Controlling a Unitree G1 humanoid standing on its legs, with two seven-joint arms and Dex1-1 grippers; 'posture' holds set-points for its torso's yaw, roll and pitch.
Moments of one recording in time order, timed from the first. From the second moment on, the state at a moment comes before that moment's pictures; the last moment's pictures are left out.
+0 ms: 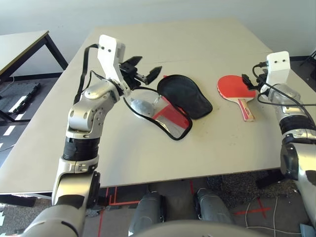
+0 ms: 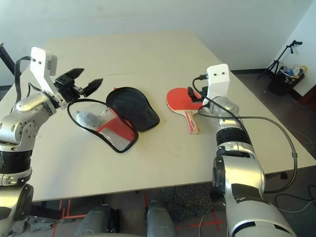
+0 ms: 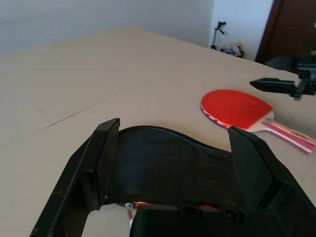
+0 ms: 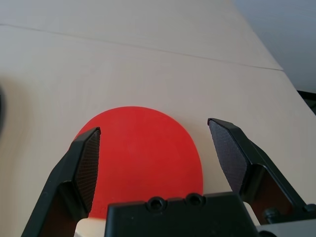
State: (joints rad) left arm -0.59 0.47 0.02 -0.16 -0.43 0.65 -0.54; right arm -0.87 -0.54 -0.09 0.80 0.02 0.24 0.42
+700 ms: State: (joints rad) left arm -0.57 0.49 -0.05 -0.21 -0.41 0.69 -0.63; right arm -0.80 -0.56 -0.10 0.47 0.07 1.11 0.42
